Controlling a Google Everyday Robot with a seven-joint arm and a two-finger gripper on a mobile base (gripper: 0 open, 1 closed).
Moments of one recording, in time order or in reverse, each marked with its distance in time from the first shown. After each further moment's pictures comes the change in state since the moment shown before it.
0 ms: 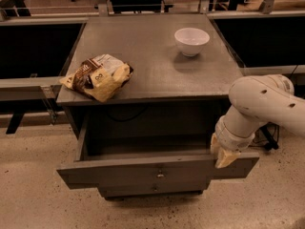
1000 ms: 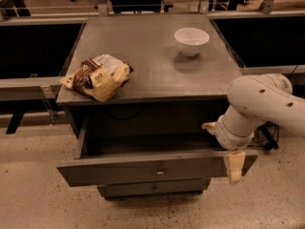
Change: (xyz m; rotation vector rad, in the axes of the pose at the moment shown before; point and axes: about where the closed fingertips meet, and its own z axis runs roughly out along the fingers) arm -0.002 -0.001 0.000 -0.004 0.006 -0.004
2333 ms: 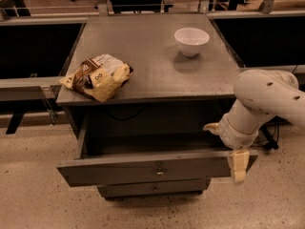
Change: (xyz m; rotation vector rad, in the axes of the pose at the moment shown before) arm 0.000 0.007 -0.006 -0.056 -0.063 0.008
